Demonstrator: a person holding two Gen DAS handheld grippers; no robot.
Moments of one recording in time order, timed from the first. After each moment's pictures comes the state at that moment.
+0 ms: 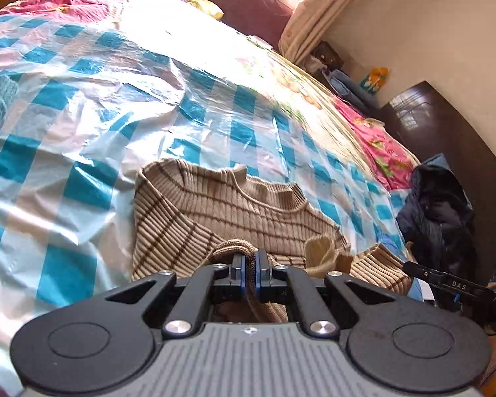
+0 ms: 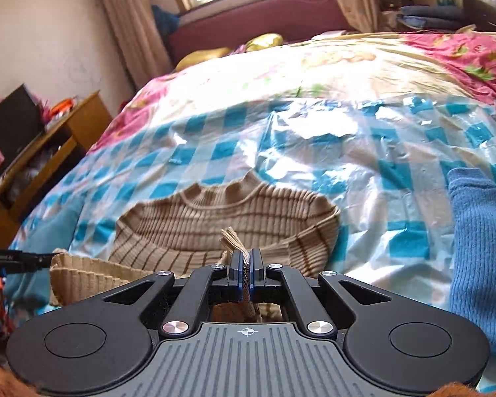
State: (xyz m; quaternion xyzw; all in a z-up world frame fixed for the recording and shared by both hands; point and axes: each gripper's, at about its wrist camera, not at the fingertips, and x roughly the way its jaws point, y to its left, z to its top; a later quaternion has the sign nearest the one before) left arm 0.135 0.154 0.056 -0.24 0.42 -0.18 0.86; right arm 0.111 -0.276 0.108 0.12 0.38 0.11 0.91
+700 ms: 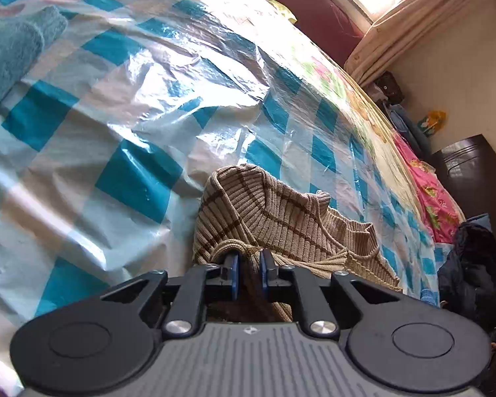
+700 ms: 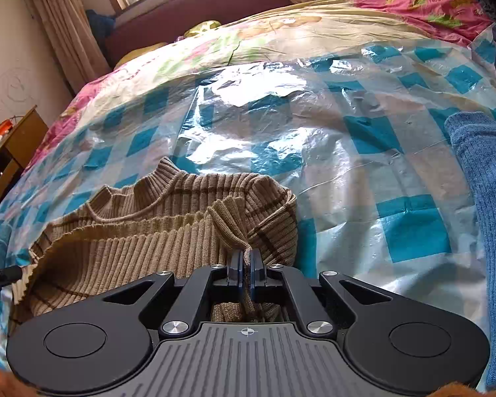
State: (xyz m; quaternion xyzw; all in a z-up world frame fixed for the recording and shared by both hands) left arm 0.181 0.182 -0.018 -0.33 0.44 -0.10 0.83; right arm 0.180 -0.282 0.009 0.15 0.41 0.03 0.90
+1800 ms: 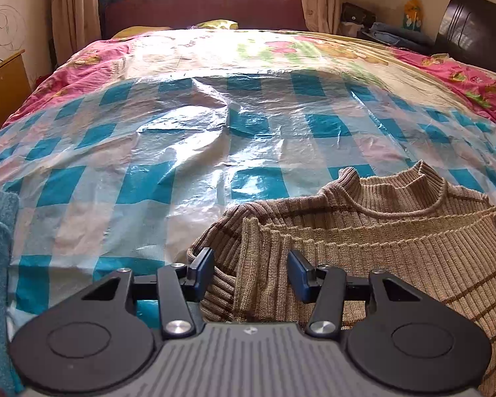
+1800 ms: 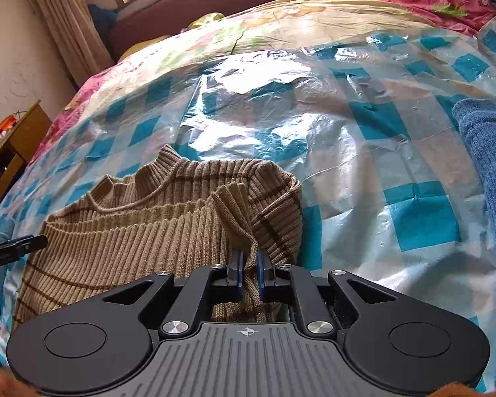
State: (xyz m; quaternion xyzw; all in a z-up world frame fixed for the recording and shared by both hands) left arm 0.227 0.098 -0.012 0.02 0.41 -0.09 0.91; right arm 0.182 -0.282 -0.001 0.16 0.43 0.04 0.89
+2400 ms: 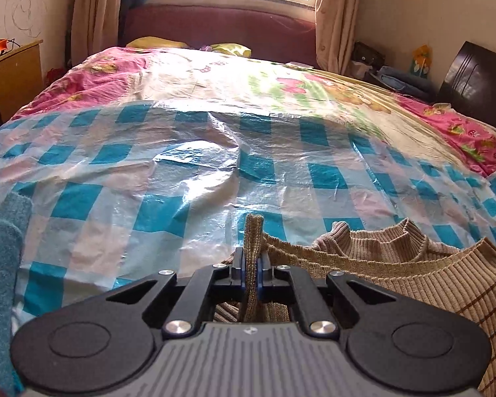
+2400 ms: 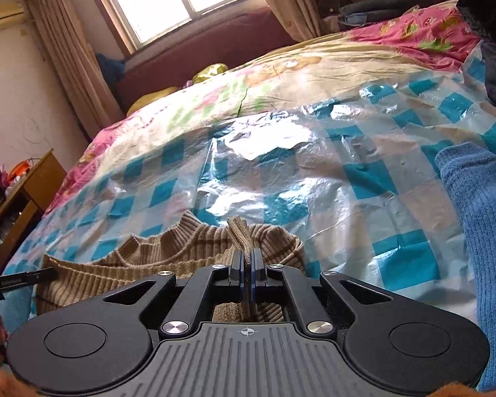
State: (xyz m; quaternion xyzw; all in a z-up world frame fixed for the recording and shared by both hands) left arm 0.220 0.122 0.021 -0.06 0.36 -0.07 0.93; right arm 0.164 -0.298 0.043 0.20 0.33 0.03 0.92
